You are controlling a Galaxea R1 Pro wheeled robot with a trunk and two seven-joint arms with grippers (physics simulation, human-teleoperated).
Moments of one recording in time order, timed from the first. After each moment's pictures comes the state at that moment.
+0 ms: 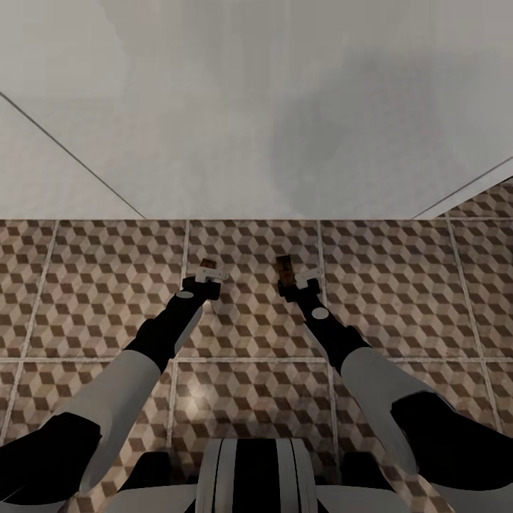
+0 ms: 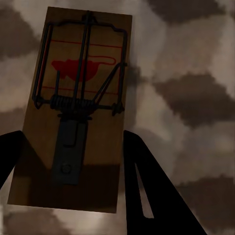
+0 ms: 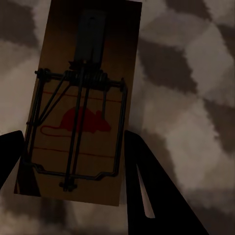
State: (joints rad) left arm -1.02 -0.06 -0.30 -0.73 0.08 0.35 0.15; right arm -1.08 0.12 0.27 -0.38 0.09 -0.18 -0.12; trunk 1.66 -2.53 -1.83
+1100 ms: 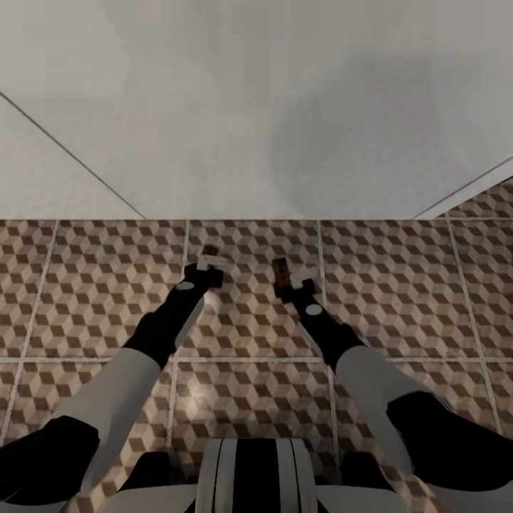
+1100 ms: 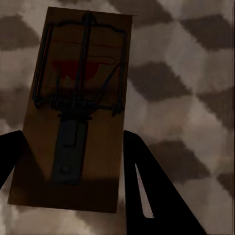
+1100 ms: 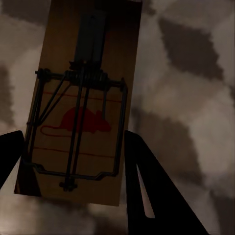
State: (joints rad) left arm -1.02 -0.06 -0.30 -0.84 0.08 0.36 0.15; right arm -1.09 0.14 0.27 -0.40 0.11 -0.06 -0.12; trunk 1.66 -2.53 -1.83
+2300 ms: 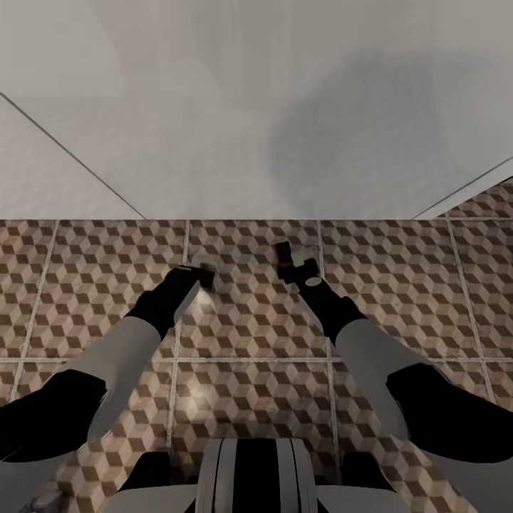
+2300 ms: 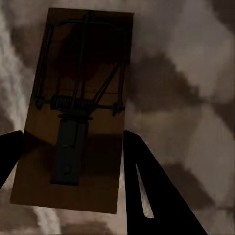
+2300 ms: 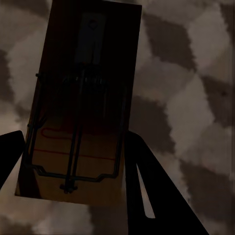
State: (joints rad) left arm -1.19 -0.06 -0.29 -0.57 0.08 0.53 0.16; right arm -1.21 0.15 0.27 -0.40 0.11 0.10 -0.13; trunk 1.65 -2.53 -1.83
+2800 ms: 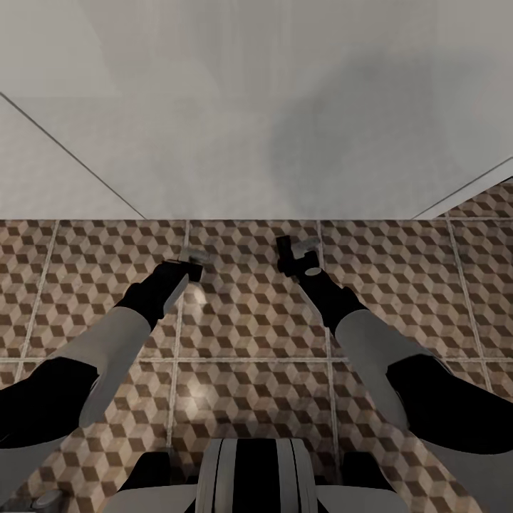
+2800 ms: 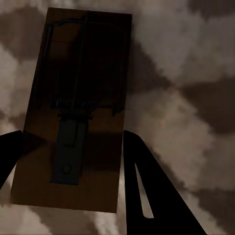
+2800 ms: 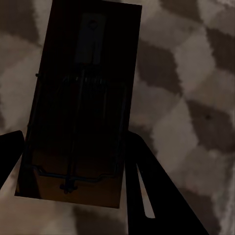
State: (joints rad) left arm -1.25 -0.01 -0.29 -0.51 0.08 0.50 0.16; right arm -1.25 0.15 0.27 -0.40 0.11 0.16 -0.13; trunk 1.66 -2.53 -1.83
